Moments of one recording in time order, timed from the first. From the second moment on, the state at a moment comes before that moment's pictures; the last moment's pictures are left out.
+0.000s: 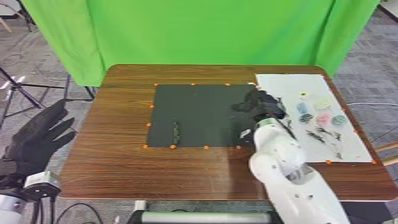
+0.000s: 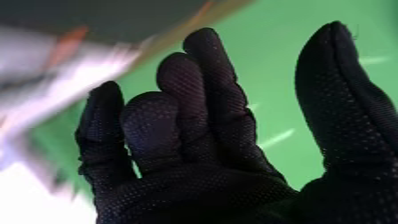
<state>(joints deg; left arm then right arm) 140.8 -63.0 -119.7 -128.6 45.3 -1.3 3.4 -86.9 -70.5 67.9 -107.5 -140.3 -3.6 38.8</state>
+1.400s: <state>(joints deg) 140.7 -63.5 -120.3 -128.6 45.7 -1.7 2.9 -112.5 -52.2 94.4 -115.1 -137.3 -21.2 47.4</state>
